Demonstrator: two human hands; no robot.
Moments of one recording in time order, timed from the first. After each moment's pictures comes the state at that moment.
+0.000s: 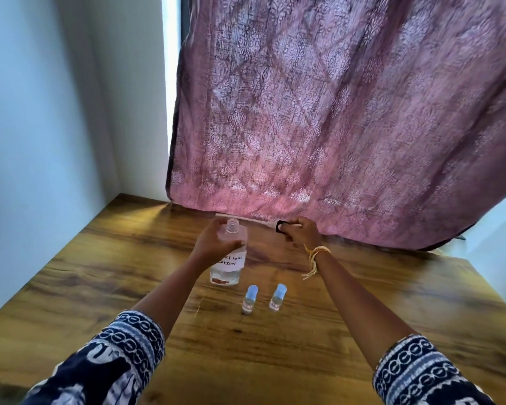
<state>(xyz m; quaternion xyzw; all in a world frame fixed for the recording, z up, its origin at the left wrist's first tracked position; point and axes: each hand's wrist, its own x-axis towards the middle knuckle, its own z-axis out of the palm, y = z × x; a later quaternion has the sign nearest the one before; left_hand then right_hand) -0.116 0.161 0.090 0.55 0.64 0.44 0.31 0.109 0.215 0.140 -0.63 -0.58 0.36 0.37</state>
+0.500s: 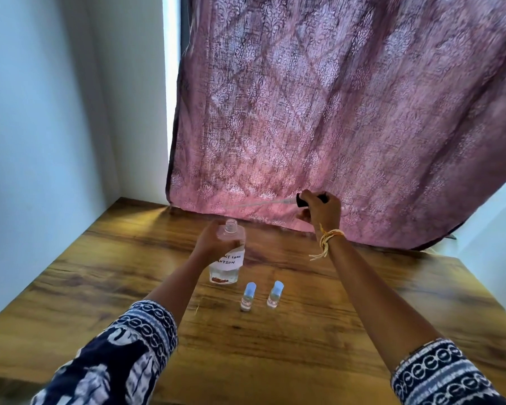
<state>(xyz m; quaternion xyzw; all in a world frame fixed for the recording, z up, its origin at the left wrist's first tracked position) -0.112 0.156 0.097 0.53 0.66 0.42 0.32 0.117 0.183 0.213 -0.56 -0.48 0.36 0.58</state>
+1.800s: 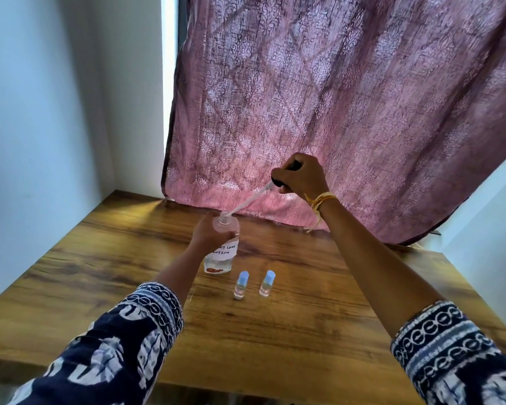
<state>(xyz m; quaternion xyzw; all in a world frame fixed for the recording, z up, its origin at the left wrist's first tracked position) -0.104 0.152 0.101 0.53 0.69 0.39 0.29 0.093 0.165 0.279 -0.52 -0.69 0.24 0.43</state>
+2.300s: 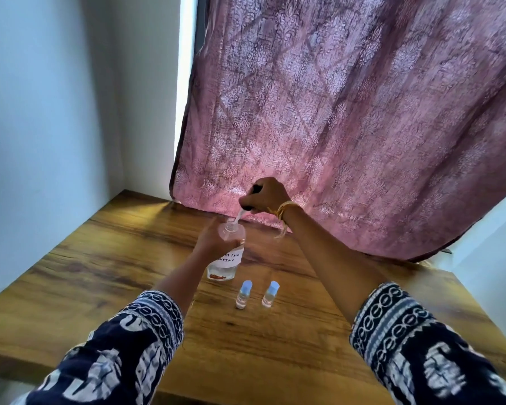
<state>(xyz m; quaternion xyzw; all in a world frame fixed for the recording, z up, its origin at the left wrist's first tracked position) -0.107 0.153 0.094 0.55 0.67 0.42 0.28 0.030 0.200 0.238 -0.52 -0.78 0.25 0.24</state>
